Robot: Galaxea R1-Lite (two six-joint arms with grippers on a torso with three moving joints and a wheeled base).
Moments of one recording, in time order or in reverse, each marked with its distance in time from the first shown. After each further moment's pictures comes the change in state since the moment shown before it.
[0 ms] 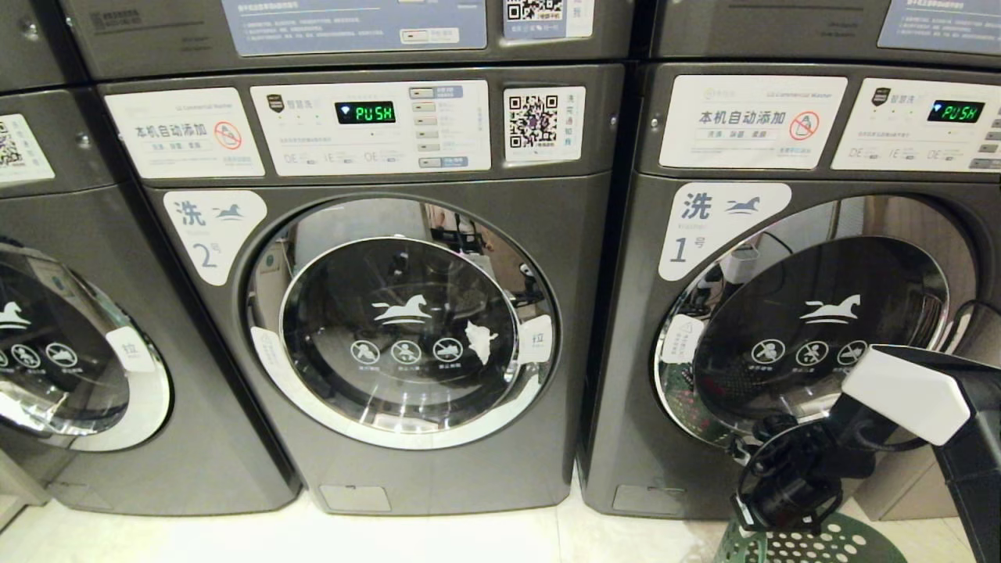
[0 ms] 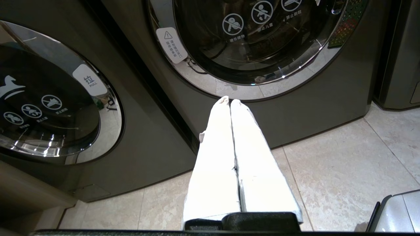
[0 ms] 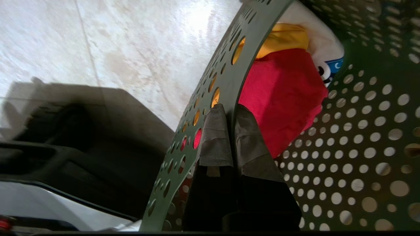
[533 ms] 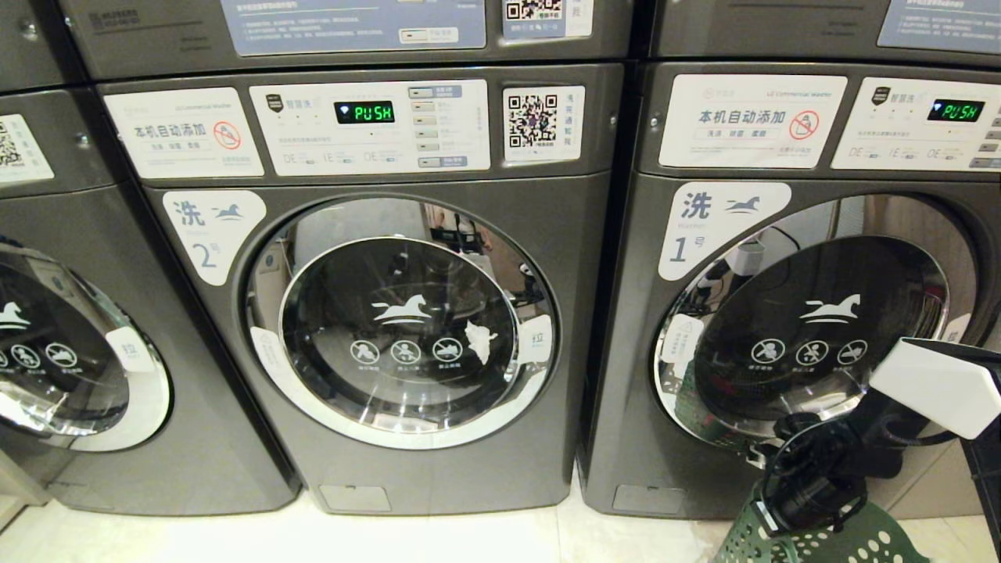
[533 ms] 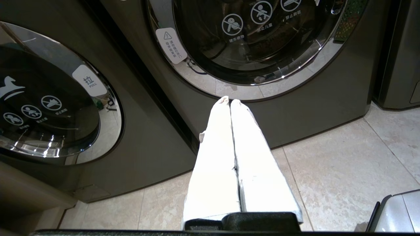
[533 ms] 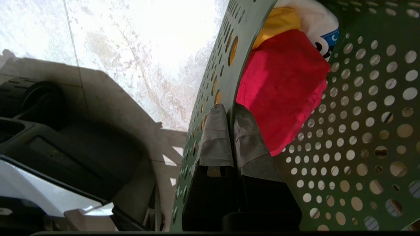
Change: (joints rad) left arm 0.000 0.000 0.000 0.000 0.000 0.000; right arm -0.038 -0.061 0.065 0.001 -0.002 -0.156
